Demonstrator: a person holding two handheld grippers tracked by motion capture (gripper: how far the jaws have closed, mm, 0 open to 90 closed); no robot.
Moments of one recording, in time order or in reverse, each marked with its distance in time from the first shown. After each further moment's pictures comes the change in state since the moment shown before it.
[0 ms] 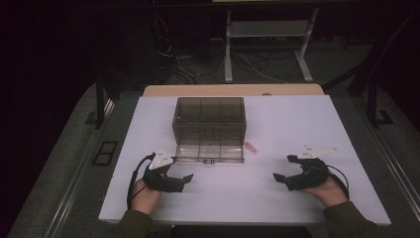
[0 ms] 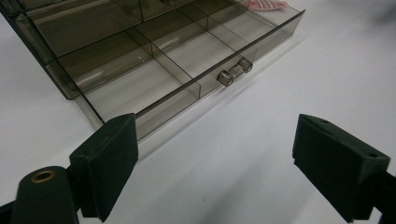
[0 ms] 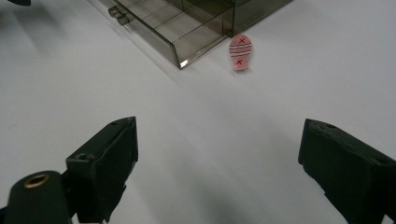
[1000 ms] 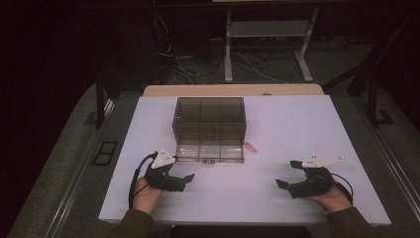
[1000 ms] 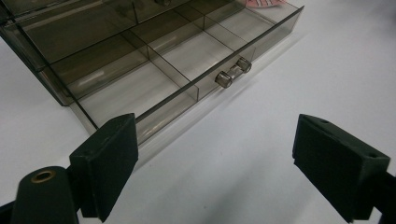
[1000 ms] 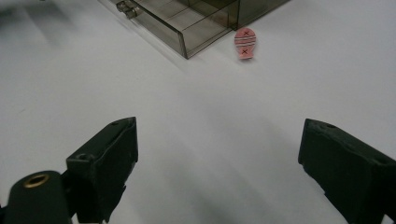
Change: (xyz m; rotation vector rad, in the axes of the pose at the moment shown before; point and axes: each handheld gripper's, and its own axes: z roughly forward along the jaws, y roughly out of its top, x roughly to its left) left arm 0.000 0.003 0.004 0.017 -0.008 0.032; right arm 0.007 -0.019 -0.008 -0.031 -0.003 -0.008
